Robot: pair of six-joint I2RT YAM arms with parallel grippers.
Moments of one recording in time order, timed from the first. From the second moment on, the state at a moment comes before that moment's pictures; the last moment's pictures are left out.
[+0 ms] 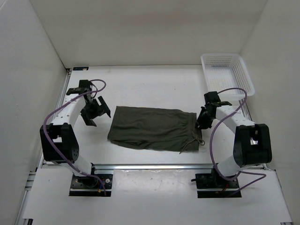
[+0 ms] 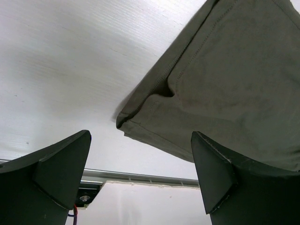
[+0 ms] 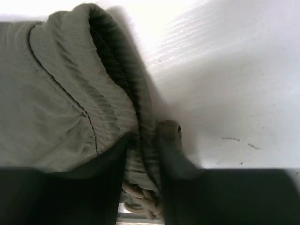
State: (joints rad) left arm 0.01 1.56 1.22 -0.99 0.11 -0.52; right arm 0.15 1.51 0.91 -0.65 -0.08 0.54
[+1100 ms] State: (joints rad) left arm -0.03 1.62 1.25 -0.99 0.12 -0.51; right arm 0.24 1.18 0.72 -0.97 -0.17 0.66
